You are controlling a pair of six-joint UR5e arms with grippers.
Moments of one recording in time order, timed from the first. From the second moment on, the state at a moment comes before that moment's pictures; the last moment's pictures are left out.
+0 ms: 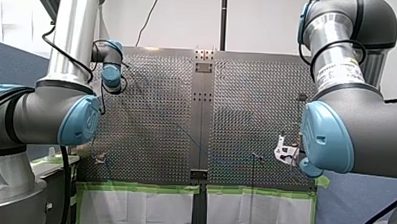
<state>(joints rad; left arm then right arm) 0.14 -1.82 -1.71 -2.89 -1.72 -2.09 1.65 -0.80 1.96 -1.17 1.45 1.74</state>
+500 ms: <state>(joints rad) 0.17 -1.72 -1.83 -2.85 -1.73 -2.10 1.66 -0.80 1.96 -1.17 1.45 1.74</state>
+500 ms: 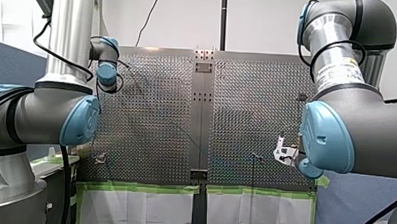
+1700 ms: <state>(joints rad) 0.19 -1.40 -1.71 -3.16 -1.90 -1.79 1.66 -0.80 1.94 -1.15 1.44 1.77</state>
